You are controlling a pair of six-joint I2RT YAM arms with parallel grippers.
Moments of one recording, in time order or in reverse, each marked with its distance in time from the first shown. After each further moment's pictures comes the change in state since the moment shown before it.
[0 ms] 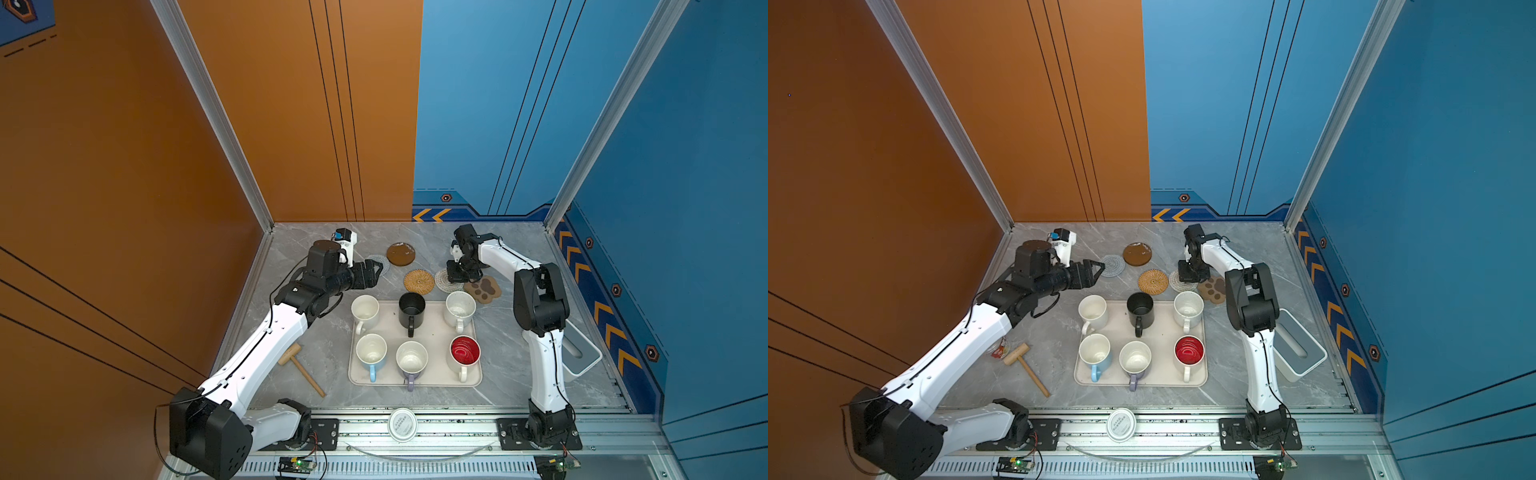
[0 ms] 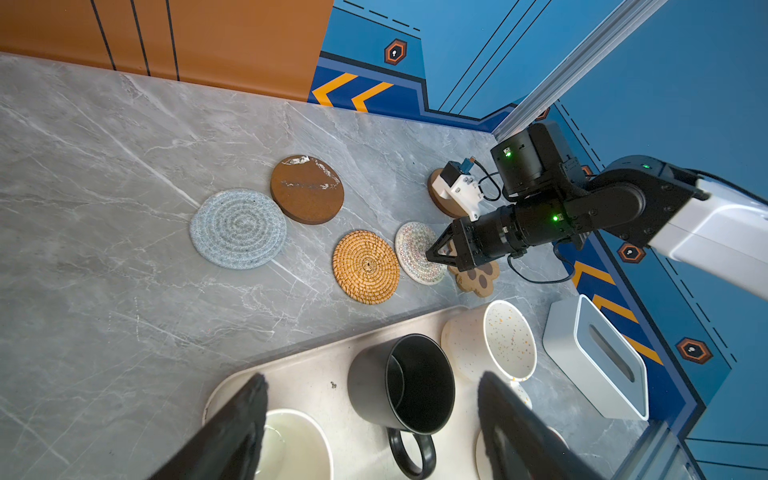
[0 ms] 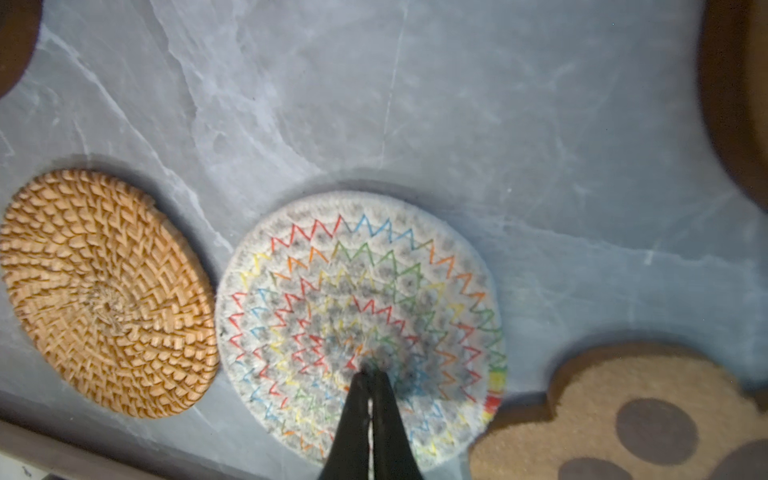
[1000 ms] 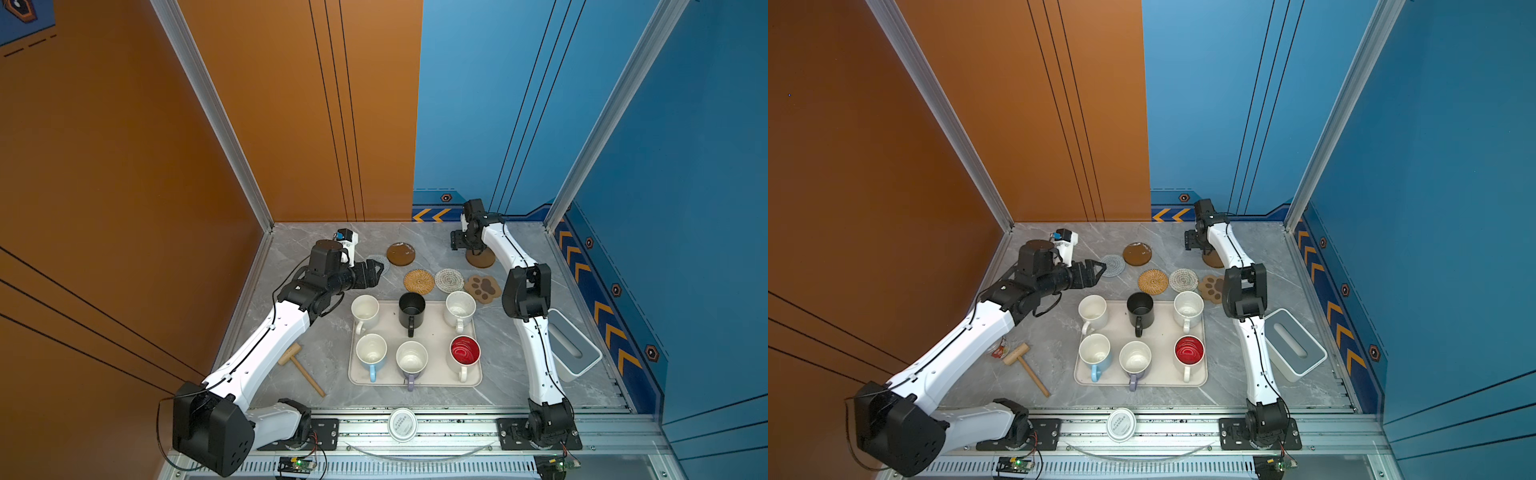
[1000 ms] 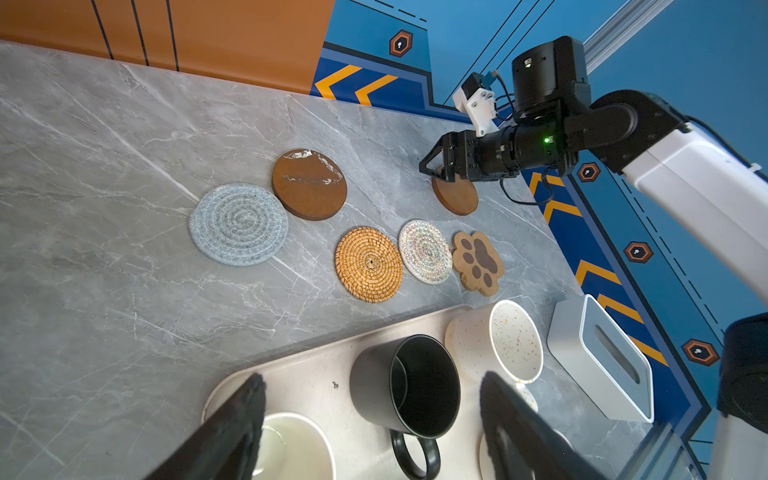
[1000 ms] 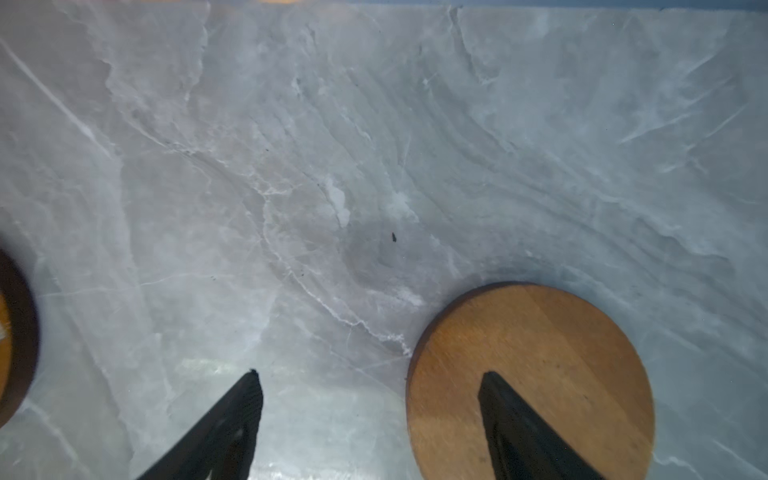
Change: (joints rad) left arm 0.001 0.032 0.000 0.008 0.000 -0.003; right arm -0.091 0.350 0.651 -0.042 0.187 -0.076
